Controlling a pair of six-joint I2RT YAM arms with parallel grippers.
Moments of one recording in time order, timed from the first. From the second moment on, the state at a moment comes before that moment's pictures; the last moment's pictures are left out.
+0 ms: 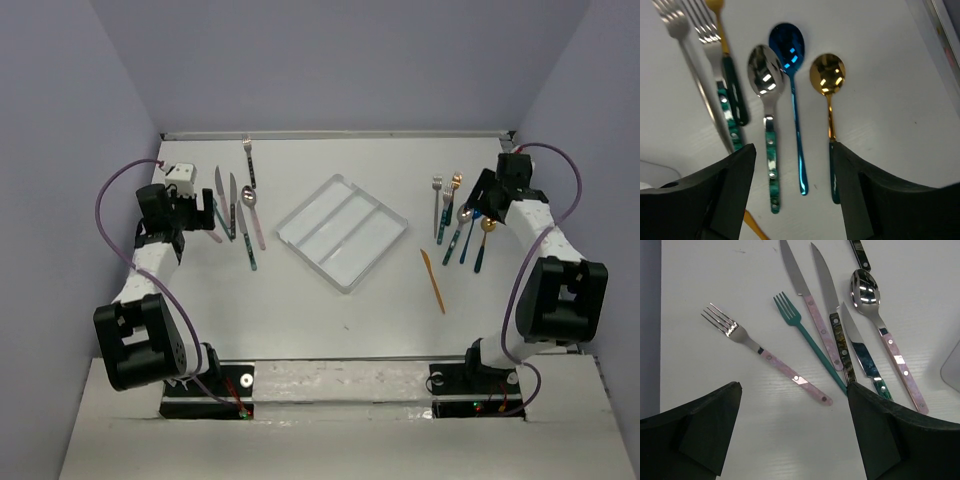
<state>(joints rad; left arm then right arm) 0.22 1.32 0.79 0.04 0.28 0.19 -0.14 1.52 1.16 -0.42 0.19 0.32</state>
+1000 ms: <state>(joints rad) 0.22 1.28 0.70 0.14 0.14 0.29 -0.18 1.79 1.11 -0.52 0.32 0.38</state>
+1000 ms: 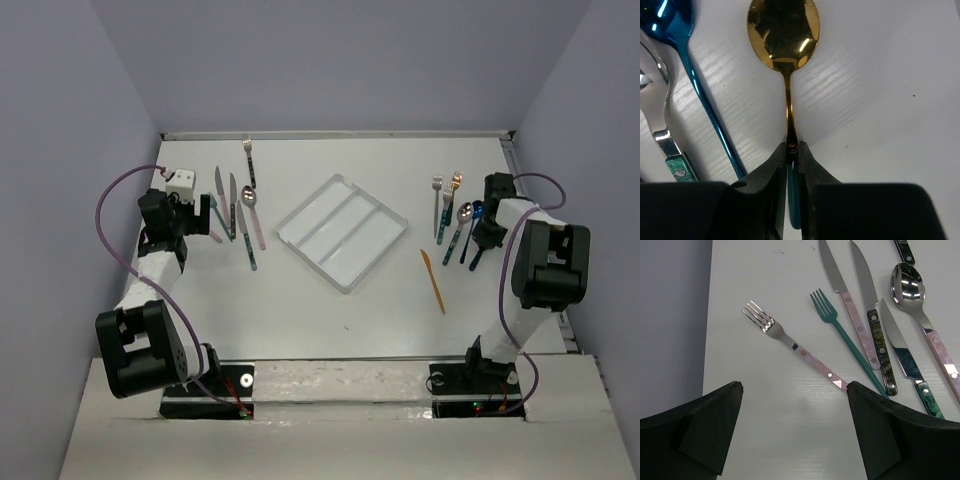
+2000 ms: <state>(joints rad) 0.22 1.27 0.68 0.15 0.16 0.29 0.63 1.59 1.19 0.01 0.29 0.87</state>
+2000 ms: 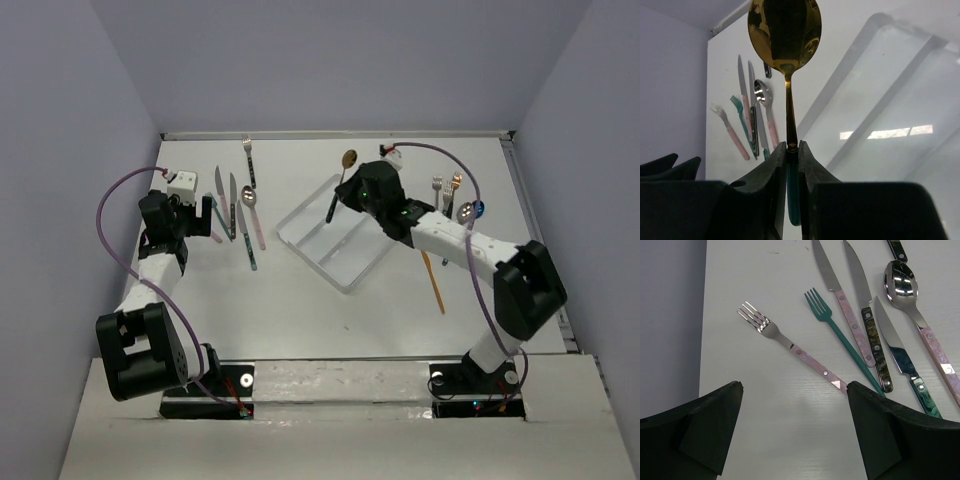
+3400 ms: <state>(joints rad) 0.22 1.25 0.63 0.18 0.12 0.33 0.64 2.12 1.49 -0.10 0.12 1.57</state>
